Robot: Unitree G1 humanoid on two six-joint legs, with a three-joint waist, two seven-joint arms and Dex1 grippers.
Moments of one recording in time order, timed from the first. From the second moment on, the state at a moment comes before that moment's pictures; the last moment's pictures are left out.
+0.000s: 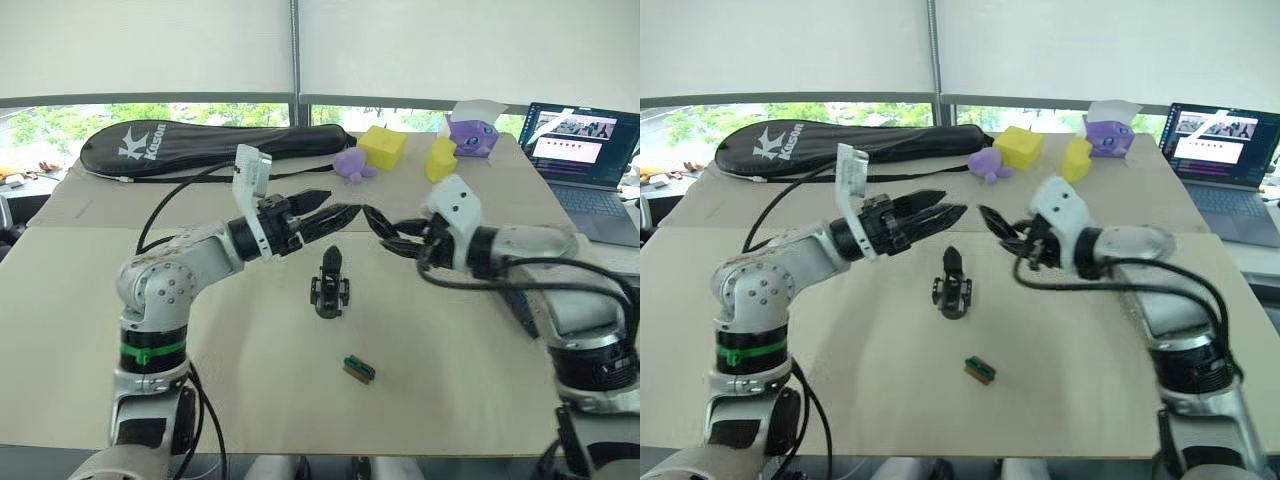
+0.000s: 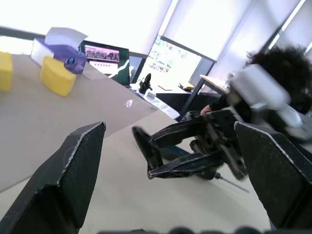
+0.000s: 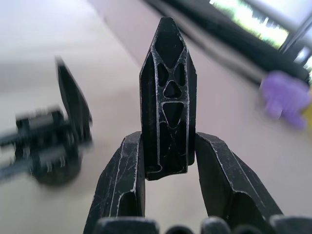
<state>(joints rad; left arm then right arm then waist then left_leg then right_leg) -0.72 0.30 0.17 -0.18 -0.96 1.02 -0.41 -0.63 -0.59 0.05 -0.42 0.21 0.75 0.73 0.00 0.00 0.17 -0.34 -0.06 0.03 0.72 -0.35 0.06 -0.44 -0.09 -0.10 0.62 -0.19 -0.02</state>
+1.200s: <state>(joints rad) -0.82 0.16 0.21 -0.08 -1.05 0.92 -0.26 -0.61 -0.50 0.07 -0.48 0.22 0.73 0.55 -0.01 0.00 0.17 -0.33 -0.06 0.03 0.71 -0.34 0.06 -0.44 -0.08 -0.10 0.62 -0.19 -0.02</state>
